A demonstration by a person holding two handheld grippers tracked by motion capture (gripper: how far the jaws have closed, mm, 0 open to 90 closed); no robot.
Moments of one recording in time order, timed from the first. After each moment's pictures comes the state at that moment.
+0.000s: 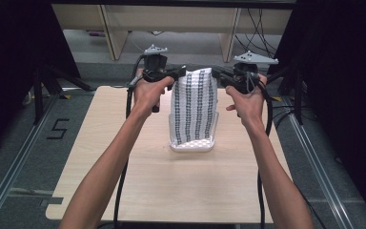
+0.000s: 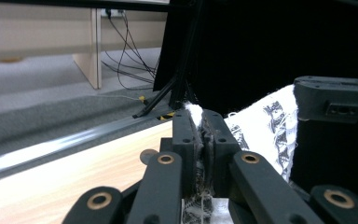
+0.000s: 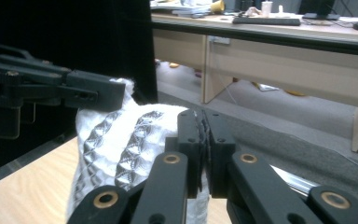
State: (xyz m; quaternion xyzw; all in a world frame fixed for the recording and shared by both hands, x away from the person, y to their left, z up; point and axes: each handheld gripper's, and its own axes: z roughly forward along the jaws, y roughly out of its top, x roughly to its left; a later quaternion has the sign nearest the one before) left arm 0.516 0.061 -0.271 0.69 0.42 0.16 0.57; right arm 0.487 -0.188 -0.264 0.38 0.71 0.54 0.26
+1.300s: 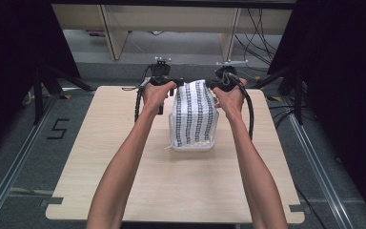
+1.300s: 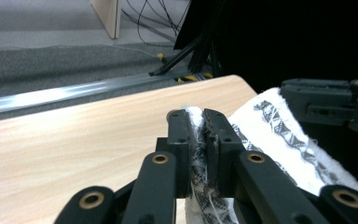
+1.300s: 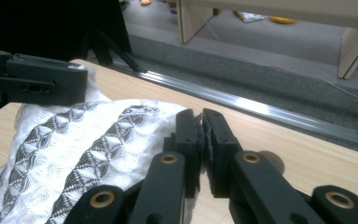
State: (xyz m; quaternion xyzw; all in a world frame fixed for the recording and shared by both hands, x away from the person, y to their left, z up) left arm 0.571 0.055 -0.337 0.71 0.49 0.12 0.49; right arm 0.561 -0.171 -0.331 0.47 0.74 0.43 0.21
